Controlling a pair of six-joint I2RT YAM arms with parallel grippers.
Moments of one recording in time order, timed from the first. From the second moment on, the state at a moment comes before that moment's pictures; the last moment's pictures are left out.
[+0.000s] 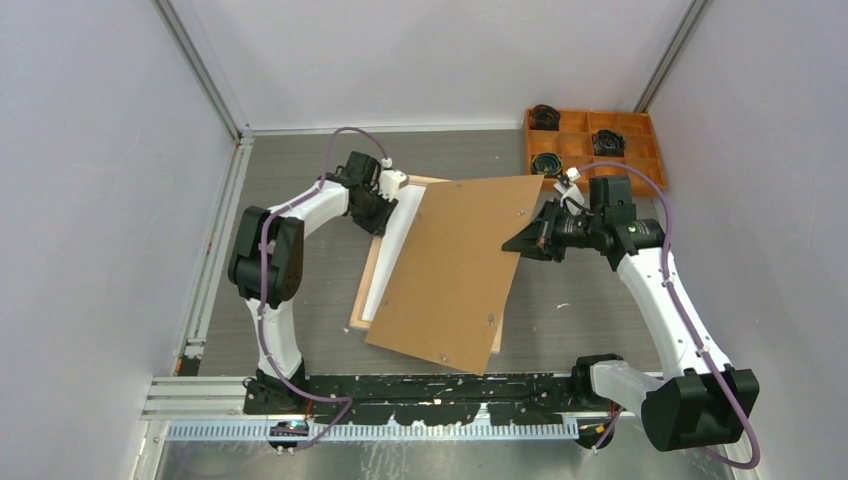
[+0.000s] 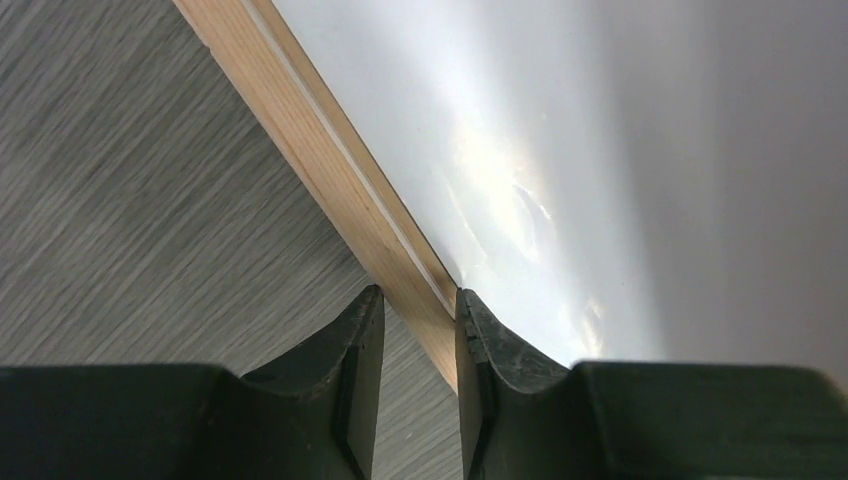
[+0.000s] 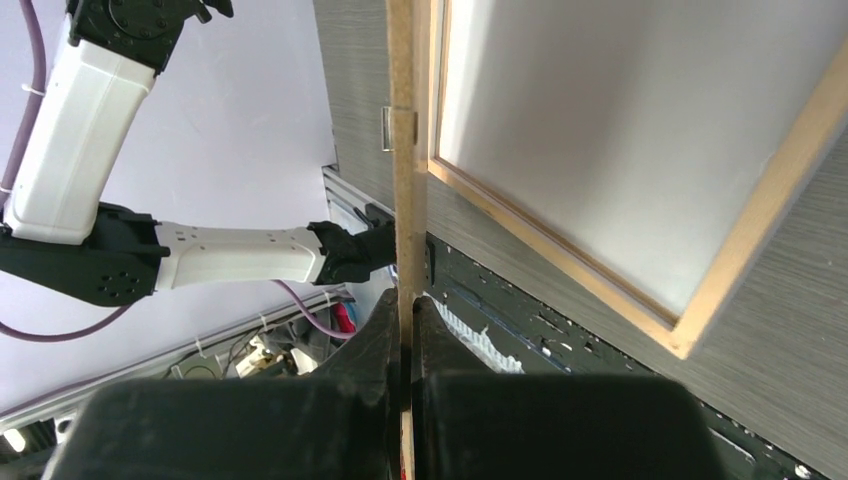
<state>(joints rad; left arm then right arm) -0.34 1.96 1.40 -0.52 0.22 0.31 0.09 1.10 1.02 -0.76 -0.82 0.68</state>
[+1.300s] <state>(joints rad) 0.07 1.64 1.24 -0.70 0.33 0.58 0.31 1.70 1.06 -0.01 -0.86 0.98</state>
